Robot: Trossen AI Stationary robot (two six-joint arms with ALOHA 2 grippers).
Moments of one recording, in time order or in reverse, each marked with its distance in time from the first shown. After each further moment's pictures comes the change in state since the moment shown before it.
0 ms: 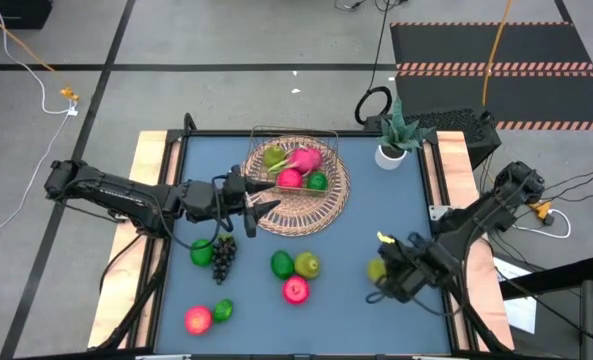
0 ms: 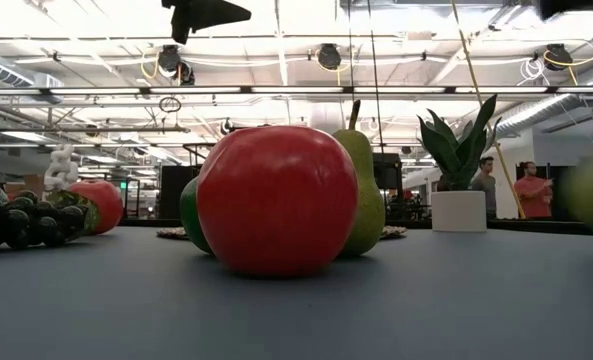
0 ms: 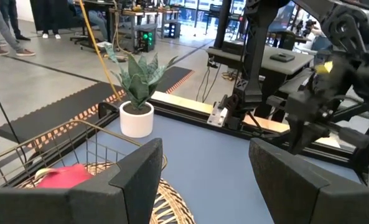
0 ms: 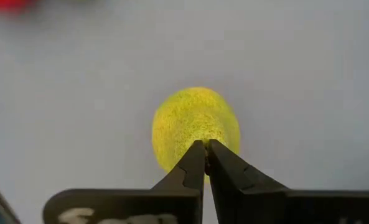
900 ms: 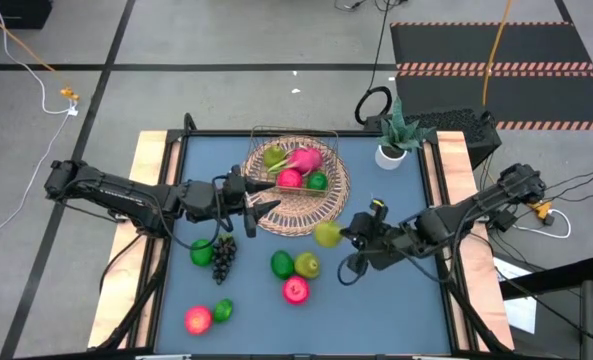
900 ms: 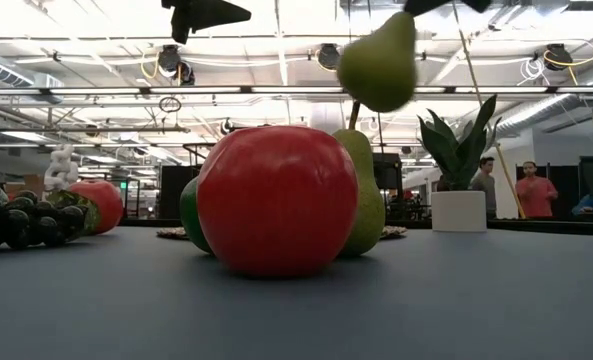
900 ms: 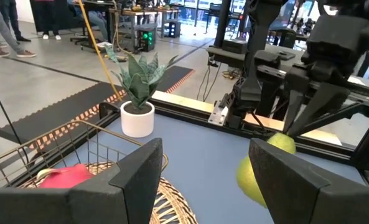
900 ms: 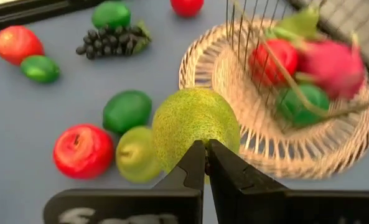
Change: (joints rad) left arm 0.000 0.000 0.000 -0.004 0.000 0.010; right arm -0.257 -0.002 0.192 0.330 0.307 -0.706
